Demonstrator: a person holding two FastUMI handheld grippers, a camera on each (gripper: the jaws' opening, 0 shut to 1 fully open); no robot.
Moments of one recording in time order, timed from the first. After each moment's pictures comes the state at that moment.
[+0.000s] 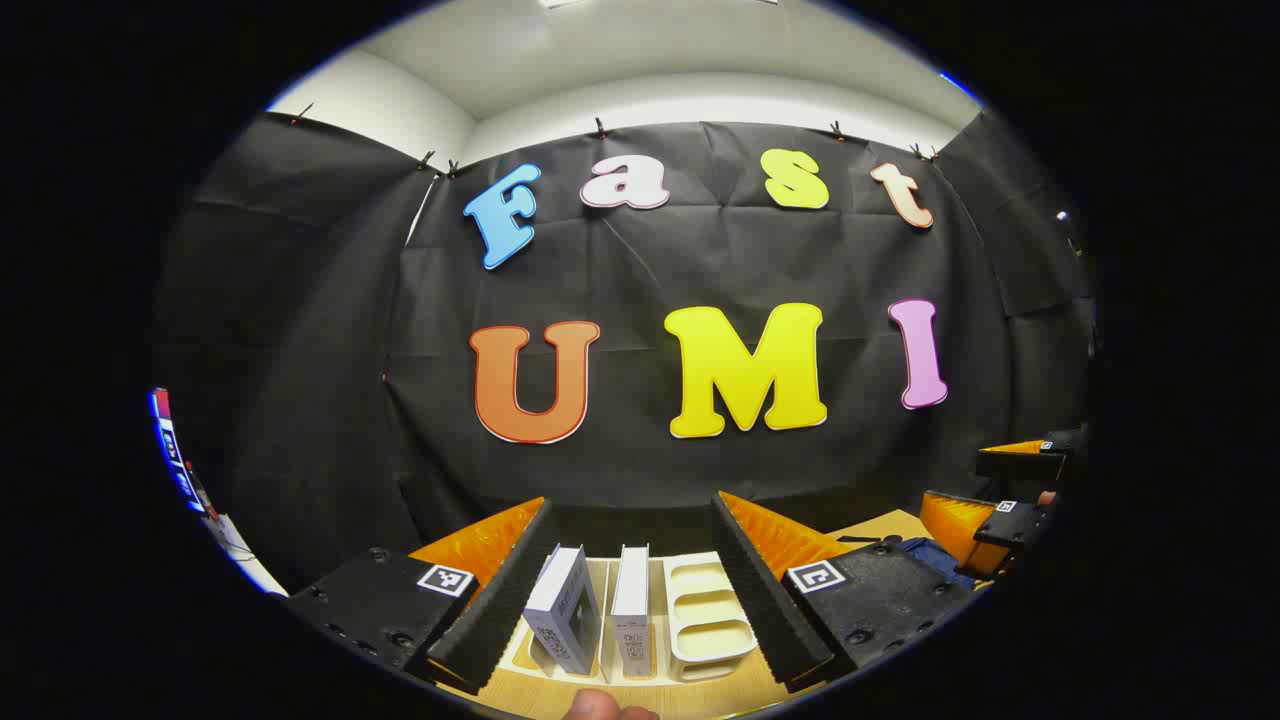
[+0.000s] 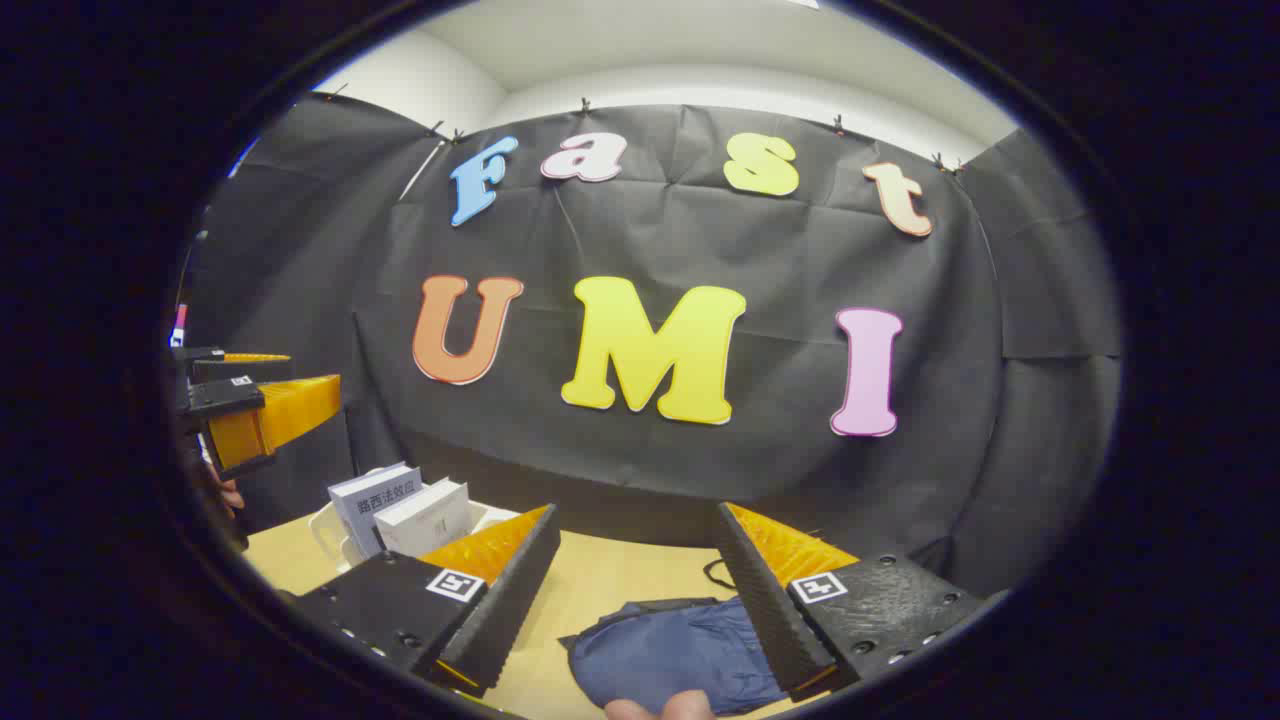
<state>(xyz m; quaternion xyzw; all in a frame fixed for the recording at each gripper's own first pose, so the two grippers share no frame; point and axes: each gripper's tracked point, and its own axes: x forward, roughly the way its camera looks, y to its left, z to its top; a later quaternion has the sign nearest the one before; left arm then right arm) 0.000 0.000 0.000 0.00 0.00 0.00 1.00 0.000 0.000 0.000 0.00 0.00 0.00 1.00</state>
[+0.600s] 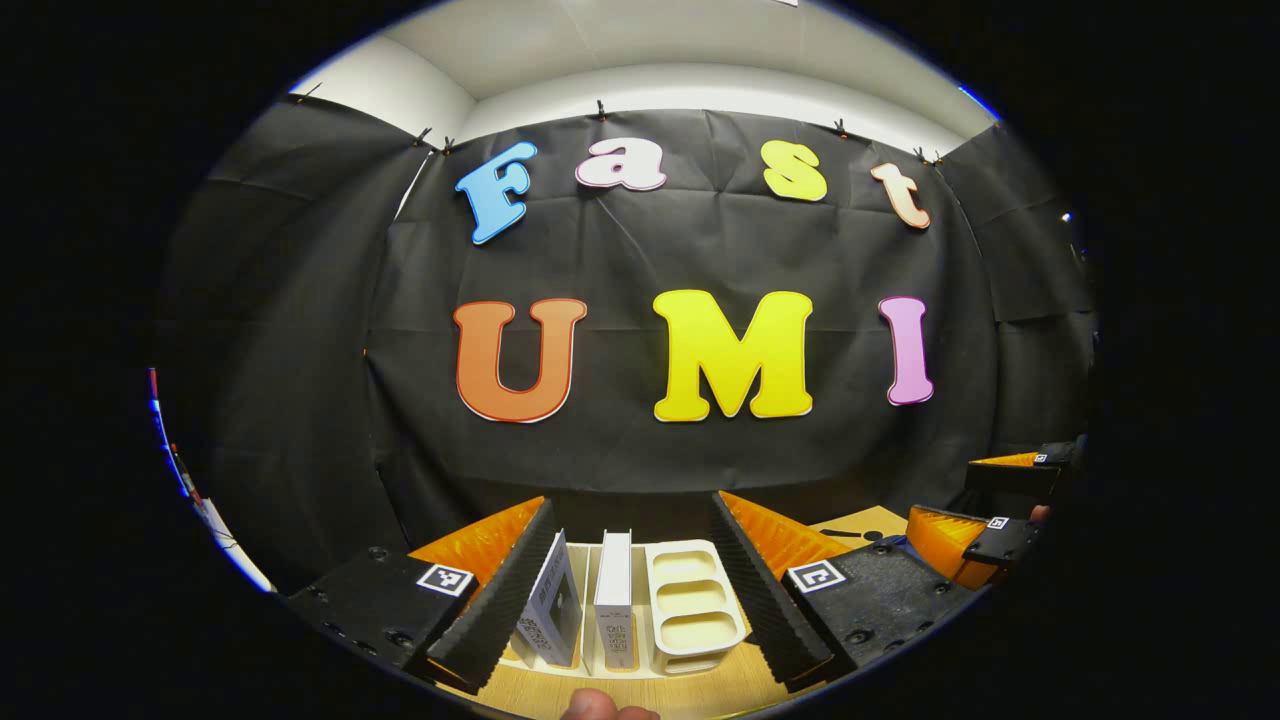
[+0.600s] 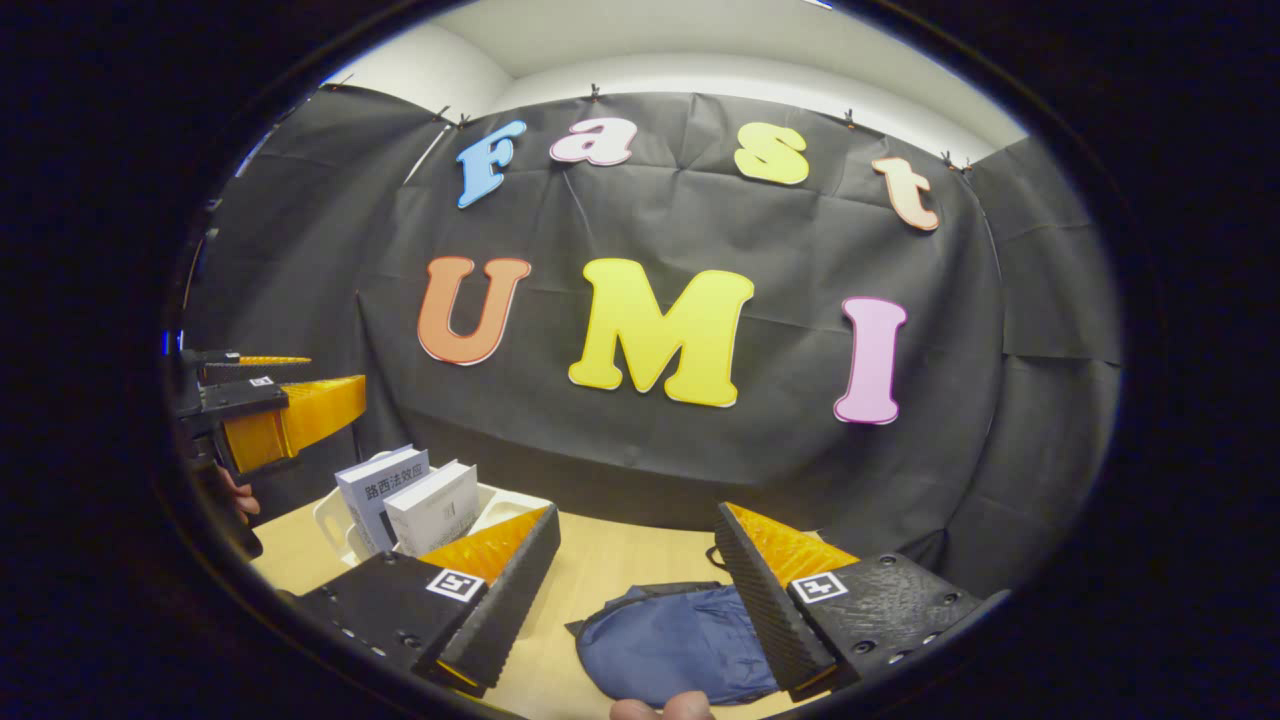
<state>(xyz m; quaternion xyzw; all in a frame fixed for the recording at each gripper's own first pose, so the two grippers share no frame) 0.003 -0.001 -0.016 -0.02 0.03 -0.02 1.00 -0.012 0.009 -0.008 -0.01 0.03 -0.01 1.00</state>
